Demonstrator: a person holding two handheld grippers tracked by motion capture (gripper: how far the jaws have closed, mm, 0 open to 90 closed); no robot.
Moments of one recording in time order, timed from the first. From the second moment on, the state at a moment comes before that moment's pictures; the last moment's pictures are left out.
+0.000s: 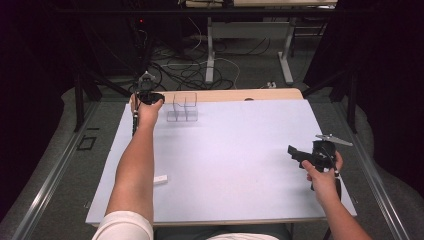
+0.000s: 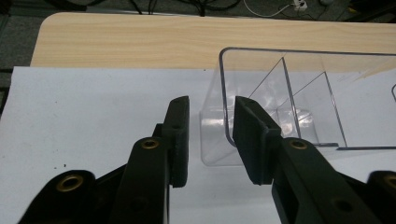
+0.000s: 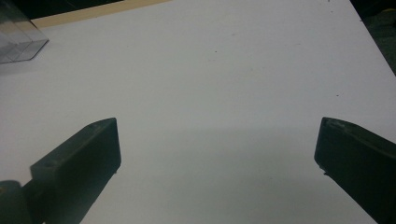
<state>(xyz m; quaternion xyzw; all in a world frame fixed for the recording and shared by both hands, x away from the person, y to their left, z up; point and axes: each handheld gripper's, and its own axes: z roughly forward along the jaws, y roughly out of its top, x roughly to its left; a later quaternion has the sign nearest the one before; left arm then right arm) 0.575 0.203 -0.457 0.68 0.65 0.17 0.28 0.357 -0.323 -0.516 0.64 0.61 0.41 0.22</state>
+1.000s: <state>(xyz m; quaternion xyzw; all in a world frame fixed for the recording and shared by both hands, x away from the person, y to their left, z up) 0.567 0.186 -0.454 0.68 0.67 0.16 0.23 0.357 -0.322 -0.518 0.63 0.62 0.41 0.22</state>
